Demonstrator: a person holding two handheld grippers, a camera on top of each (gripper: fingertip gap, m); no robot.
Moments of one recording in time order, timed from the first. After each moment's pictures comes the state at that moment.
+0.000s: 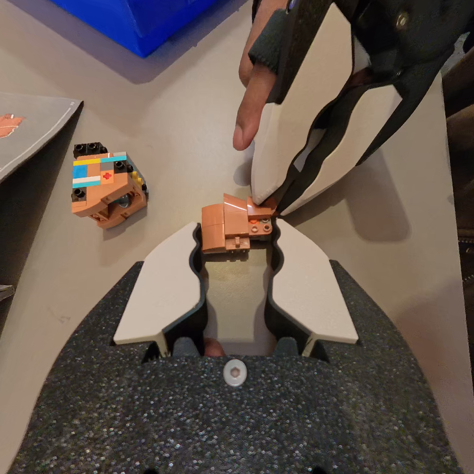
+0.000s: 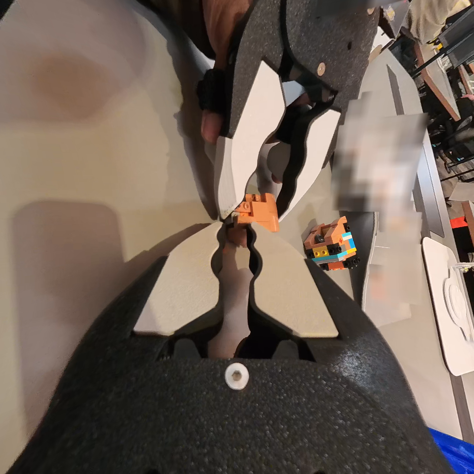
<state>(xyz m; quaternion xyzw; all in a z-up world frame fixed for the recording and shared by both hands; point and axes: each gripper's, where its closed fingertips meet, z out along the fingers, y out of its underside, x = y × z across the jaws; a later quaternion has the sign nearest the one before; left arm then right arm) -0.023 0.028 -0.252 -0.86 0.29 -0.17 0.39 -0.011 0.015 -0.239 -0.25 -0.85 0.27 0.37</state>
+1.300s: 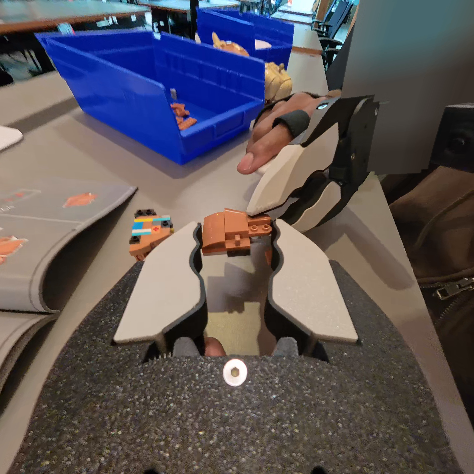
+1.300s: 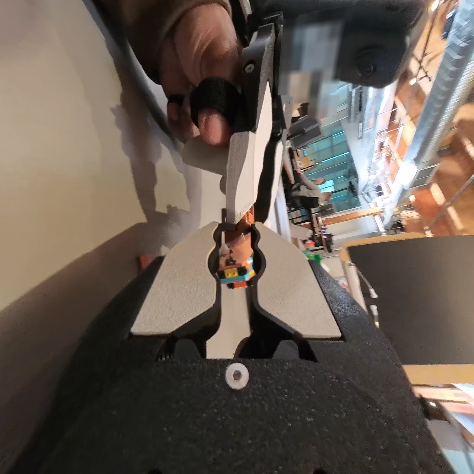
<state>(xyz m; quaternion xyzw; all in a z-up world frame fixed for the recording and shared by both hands) -0.030 0.038 -0.192 -0.77 0.24 -0.23 0.54 -0.032 0.020 -0.192 -0.12 -0.77 0.17 0.60</state>
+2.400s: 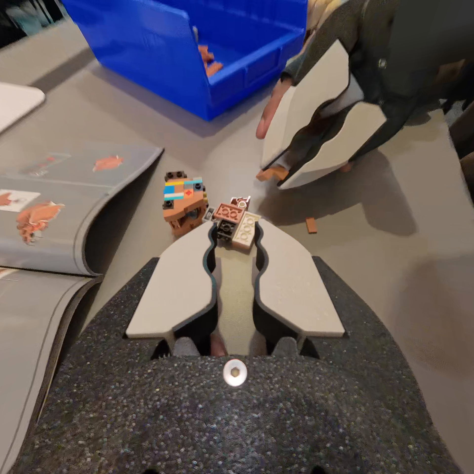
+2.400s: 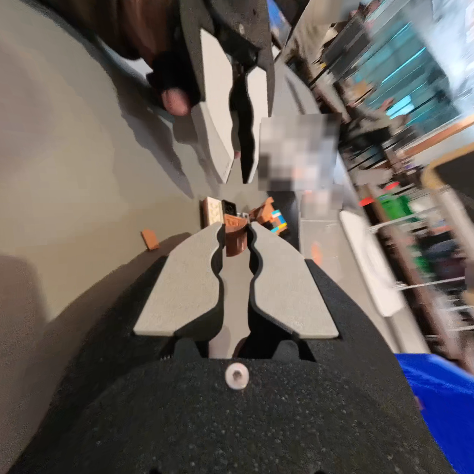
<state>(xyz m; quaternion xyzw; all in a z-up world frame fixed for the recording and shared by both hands) -0.060 0.047 -0.223 -0.82 0.26 -0.15 0.49 -0.027 0.057 -0.213 -0.30 -0.78 0.26 0.49</state>
